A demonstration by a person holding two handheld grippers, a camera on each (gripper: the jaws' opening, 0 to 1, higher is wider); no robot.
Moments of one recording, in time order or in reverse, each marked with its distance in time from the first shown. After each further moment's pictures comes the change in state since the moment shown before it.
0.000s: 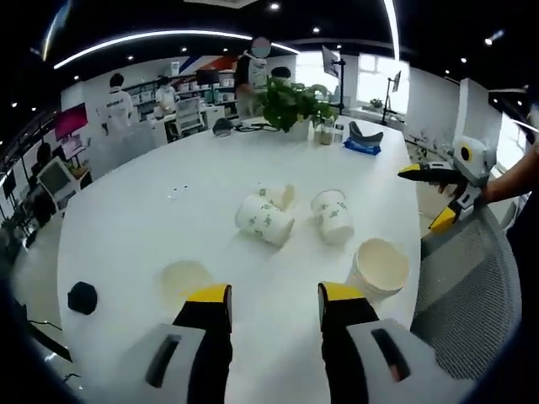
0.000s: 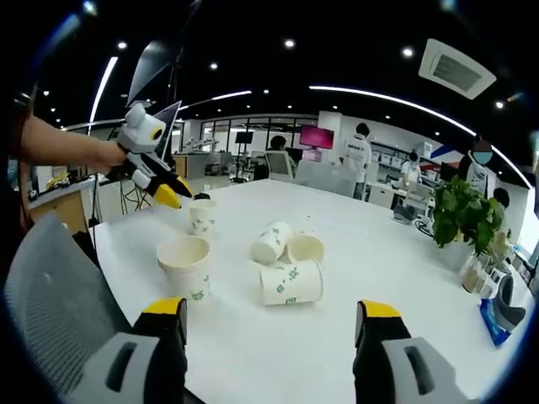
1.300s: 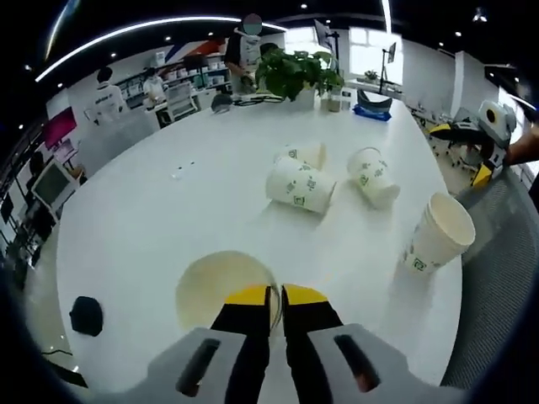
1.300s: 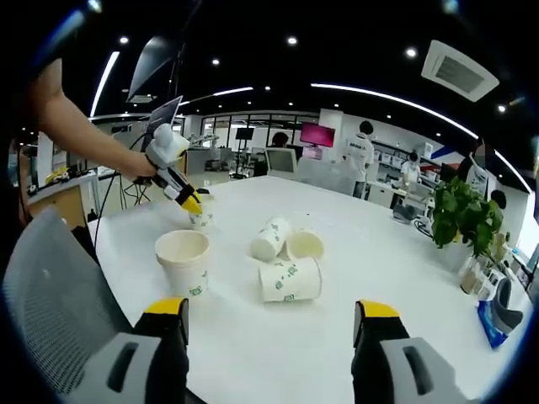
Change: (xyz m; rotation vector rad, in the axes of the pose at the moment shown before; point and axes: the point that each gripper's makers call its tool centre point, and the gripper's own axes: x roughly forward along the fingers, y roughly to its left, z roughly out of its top) left arm 0.050 0.053 -0.033 0.097 0.121 -0.015; right arm 0.000 0.000 -0.002 -0.016 0.016 -0.006
